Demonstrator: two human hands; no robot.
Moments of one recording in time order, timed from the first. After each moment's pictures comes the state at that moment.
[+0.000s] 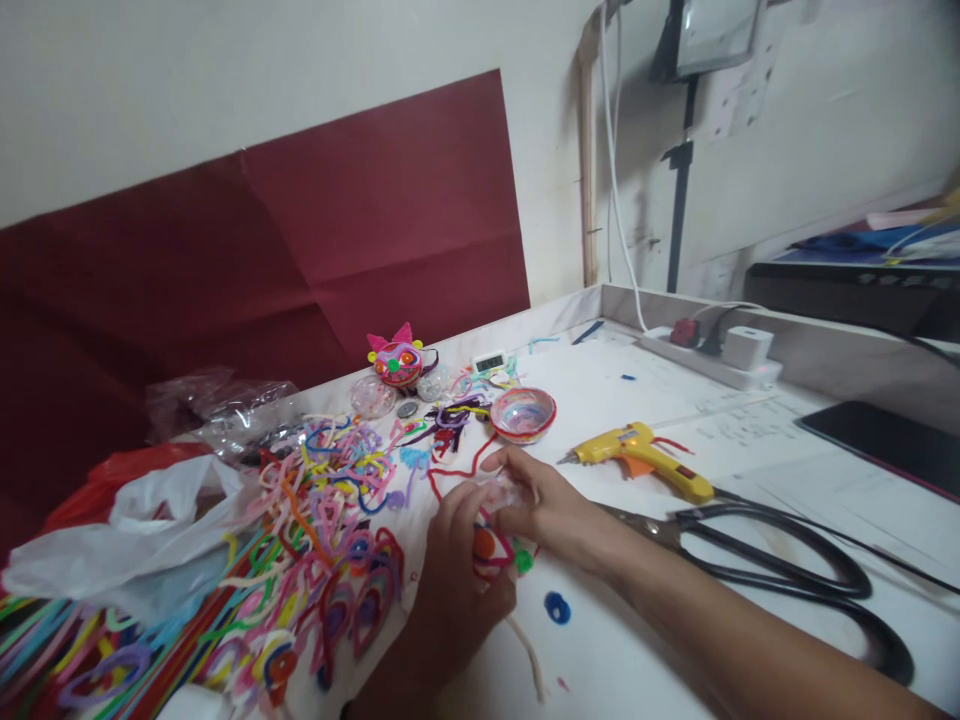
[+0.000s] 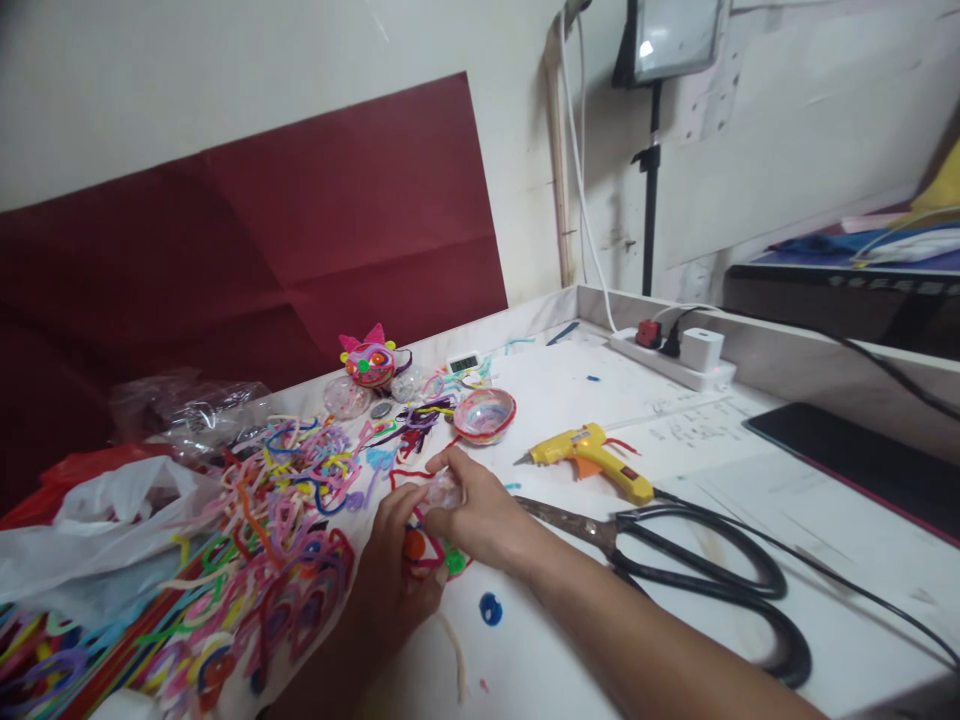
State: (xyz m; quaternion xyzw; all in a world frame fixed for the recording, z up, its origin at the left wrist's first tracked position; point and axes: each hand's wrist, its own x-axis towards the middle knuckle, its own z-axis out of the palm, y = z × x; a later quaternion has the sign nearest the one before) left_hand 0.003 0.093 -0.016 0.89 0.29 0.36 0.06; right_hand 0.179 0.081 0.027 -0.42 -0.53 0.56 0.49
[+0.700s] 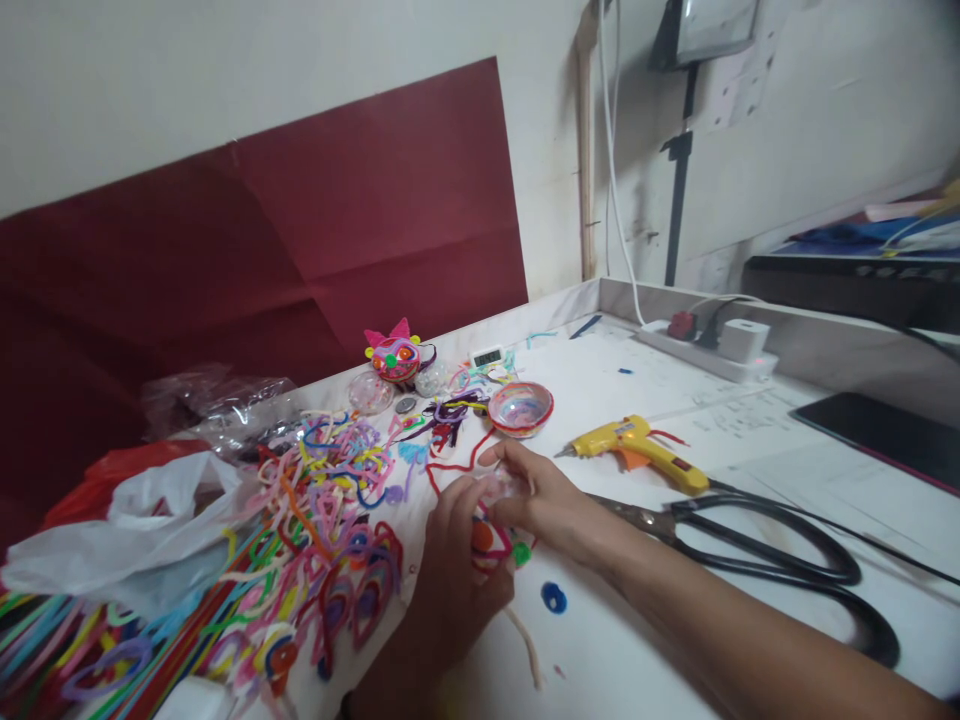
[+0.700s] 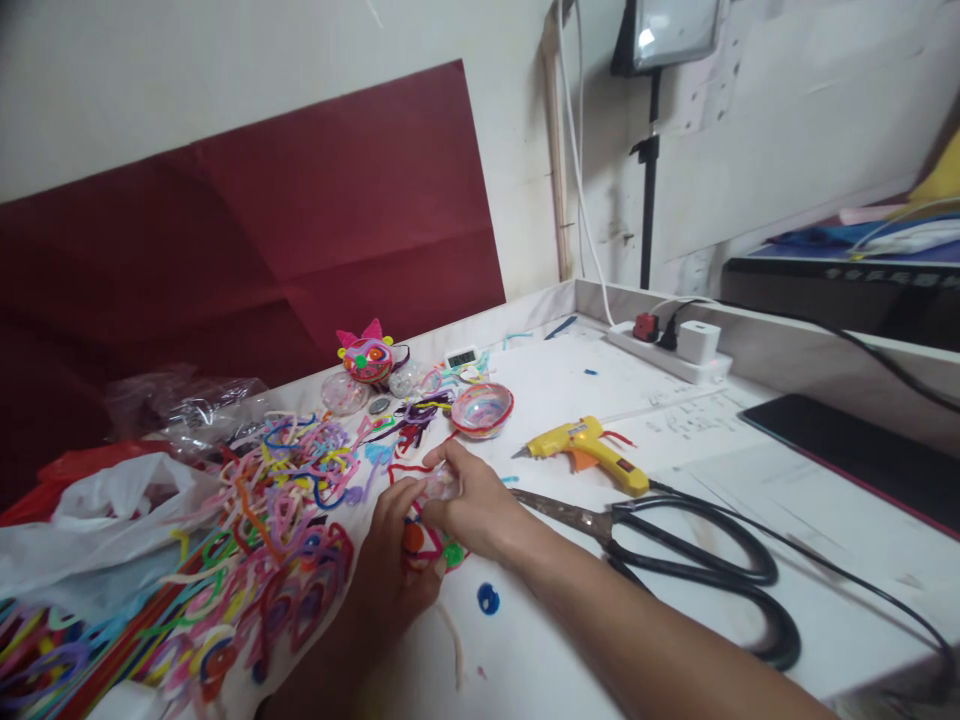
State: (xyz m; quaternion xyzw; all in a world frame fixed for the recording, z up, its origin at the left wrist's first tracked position) left_hand 0.003 0.095 -0.022 0.89 0.28 0.37 0.02; right_hand 0.177 0.081 0.033 -0.44 -0.51 0.55 0.49
